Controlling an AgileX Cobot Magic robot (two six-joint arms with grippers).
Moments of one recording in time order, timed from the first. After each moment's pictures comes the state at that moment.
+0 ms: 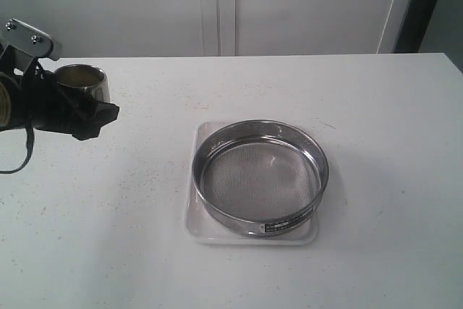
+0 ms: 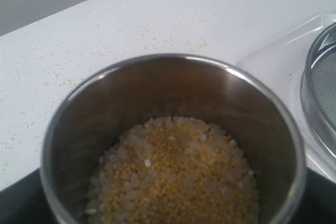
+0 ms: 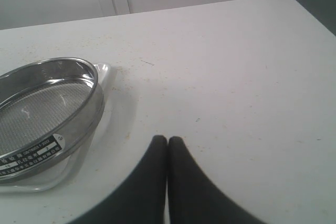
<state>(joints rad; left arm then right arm) -0.16 1.52 -0.76 1.22 -0.38 -0.91 0.08 0.01 -0.01 0.04 0.36 0.16</state>
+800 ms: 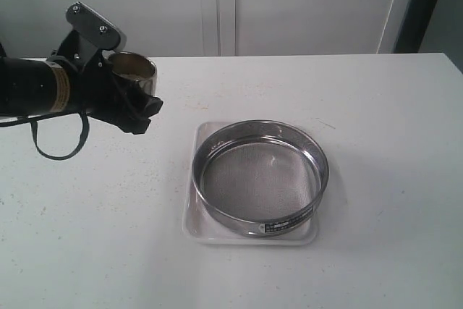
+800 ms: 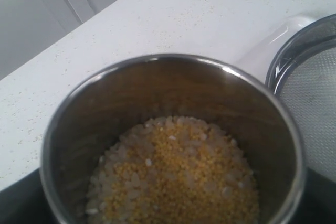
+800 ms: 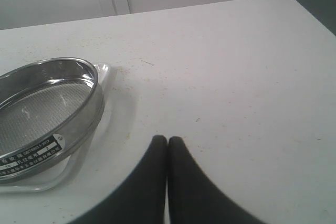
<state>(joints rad) -0.39 1.56 -0.89 1.27 -0.18 -0.92 0.08 0.01 -0.01 0.04 0.36 0.16</state>
